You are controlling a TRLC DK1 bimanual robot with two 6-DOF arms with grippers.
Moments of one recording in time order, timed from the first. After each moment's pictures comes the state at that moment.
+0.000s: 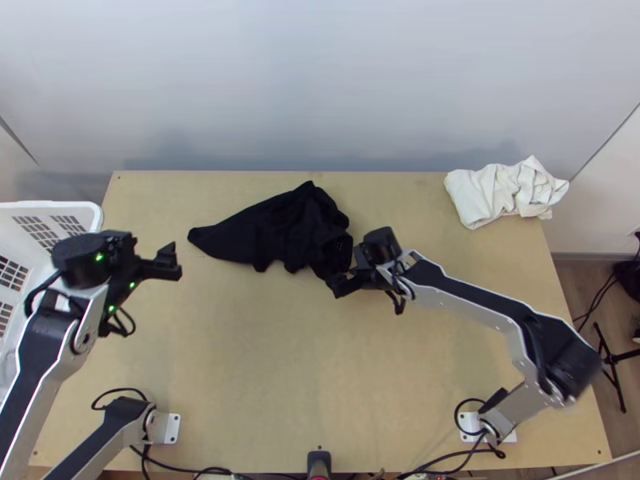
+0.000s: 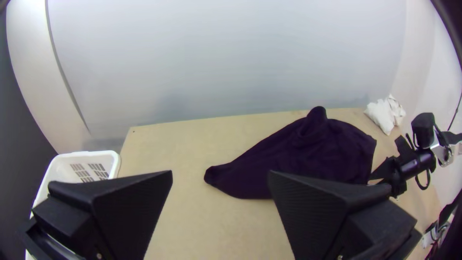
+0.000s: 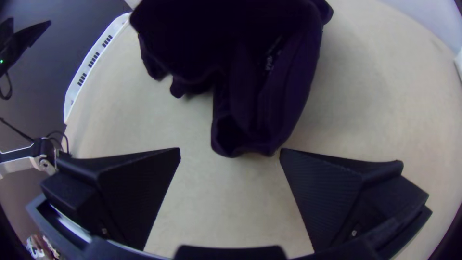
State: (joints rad) left arm -0.16 0.86 0.94 -0.55 -0.11 0.00; right arm 0.67 1.72 1.02 -0.14 -0.23 0.28
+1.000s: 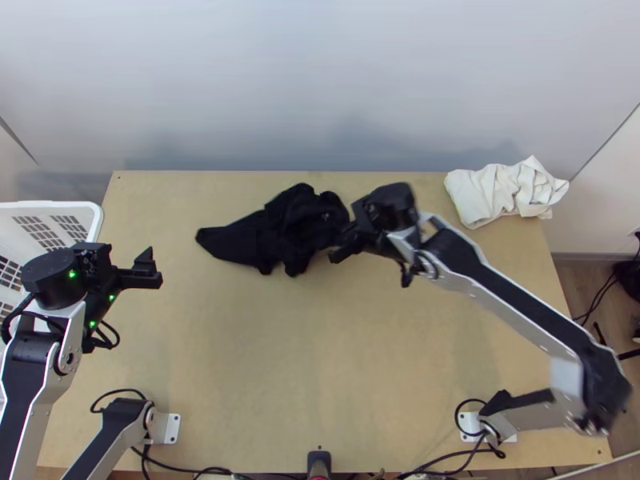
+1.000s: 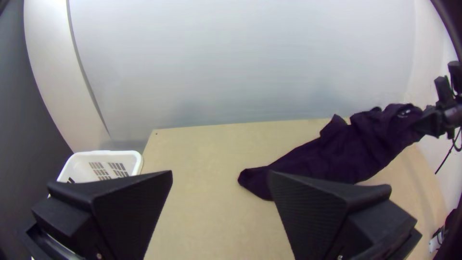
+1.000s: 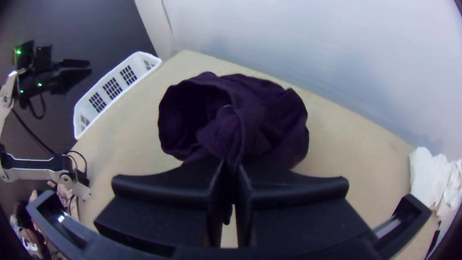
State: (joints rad) left arm -0.05 0.75 0.92 -0.58 -0.11 0.05; right arm 0.71 1.54 1.39 -0.44 -0.10 0.14
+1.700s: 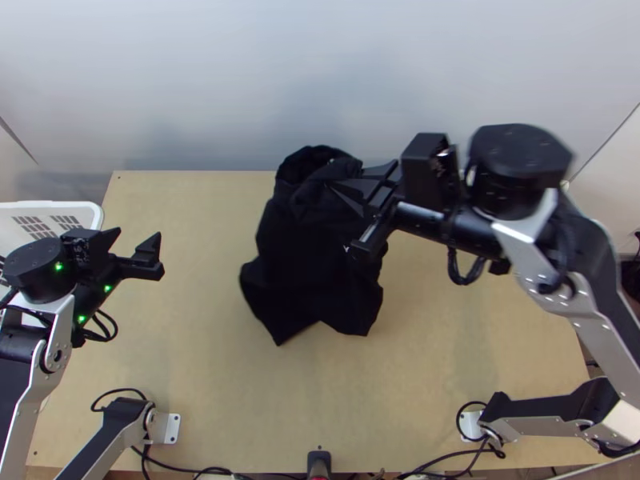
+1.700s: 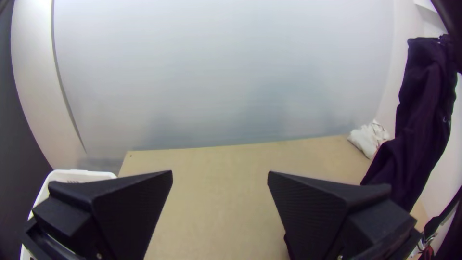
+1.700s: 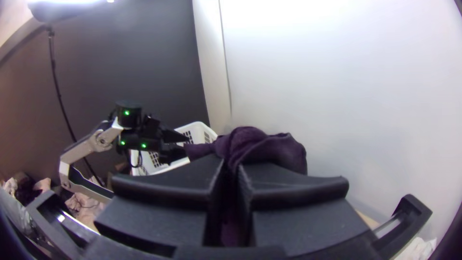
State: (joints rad) left arm -0.10 0.79 1.04 -0.59 0.00 0.00; right arm 0.87 1.47 2.06 -0.75 -0.16 0.09
